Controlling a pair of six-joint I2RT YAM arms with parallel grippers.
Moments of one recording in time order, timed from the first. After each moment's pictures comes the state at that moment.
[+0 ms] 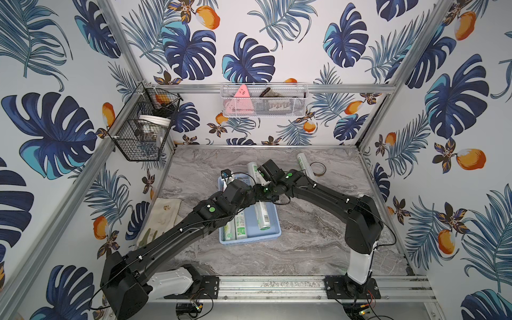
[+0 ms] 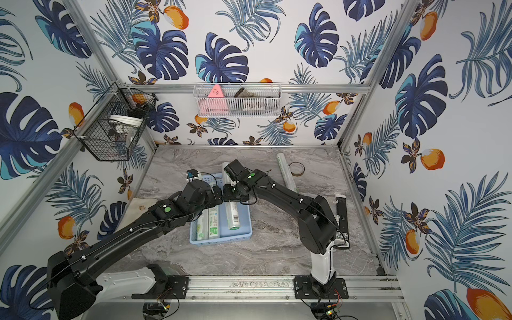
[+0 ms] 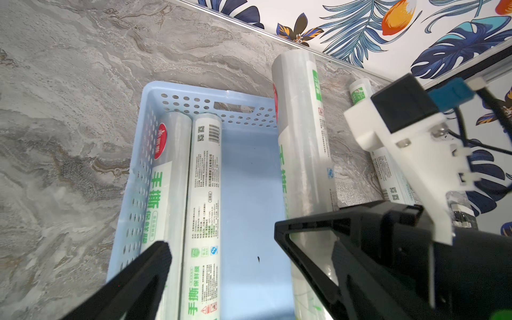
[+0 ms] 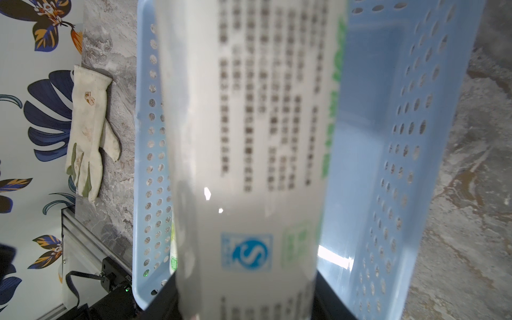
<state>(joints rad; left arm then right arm) -0.67 1.18 1.00 -0.57 -0.44 -0.79 0.81 1.91 1.63 -0.74 -0.14 0.64</state>
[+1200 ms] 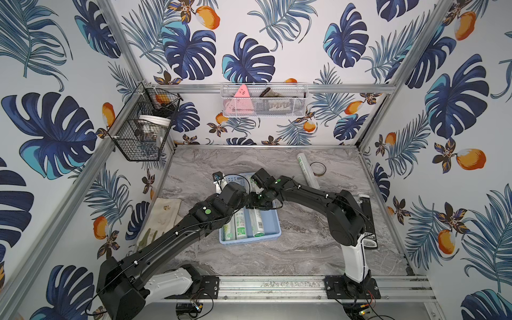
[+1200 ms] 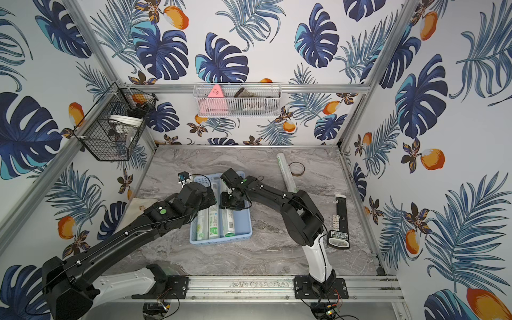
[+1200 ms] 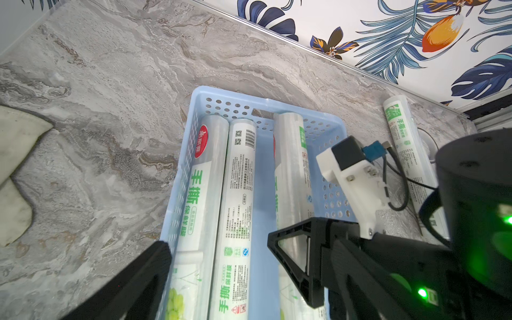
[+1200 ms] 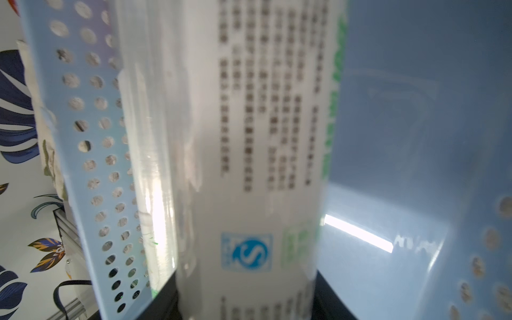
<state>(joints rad) -0.65 1.14 0.97 -0.64 -0.53 -0.85 0.82 2.07 1.61 -0.66 -0.24 0.72</state>
